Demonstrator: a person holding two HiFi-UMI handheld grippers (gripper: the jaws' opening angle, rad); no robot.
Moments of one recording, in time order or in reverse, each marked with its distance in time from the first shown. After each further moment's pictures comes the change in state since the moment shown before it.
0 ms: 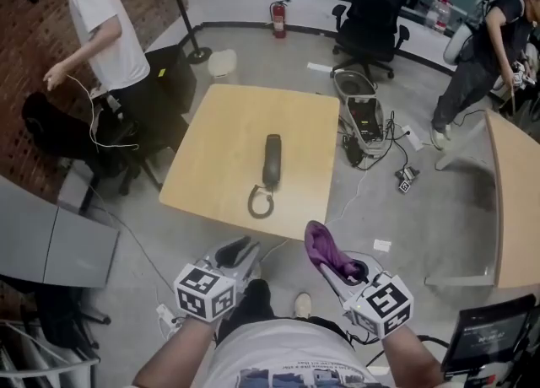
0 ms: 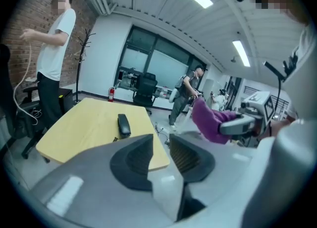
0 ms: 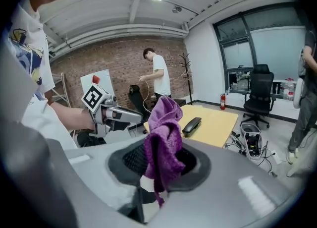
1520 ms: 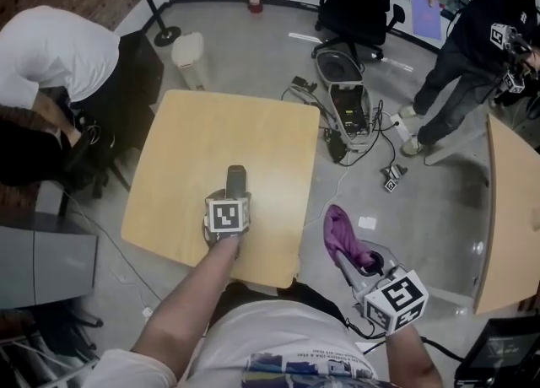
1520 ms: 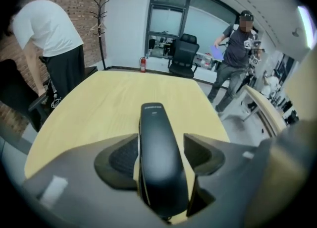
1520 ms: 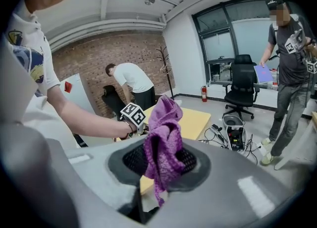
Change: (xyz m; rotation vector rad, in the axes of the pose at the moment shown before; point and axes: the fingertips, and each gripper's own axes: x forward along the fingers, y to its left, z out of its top) left arm 0.260 0.187 -0.002 -0.118 0.420 0.475; right arm 0.012 -0.191 0.033 0.127 0.065 -0.129
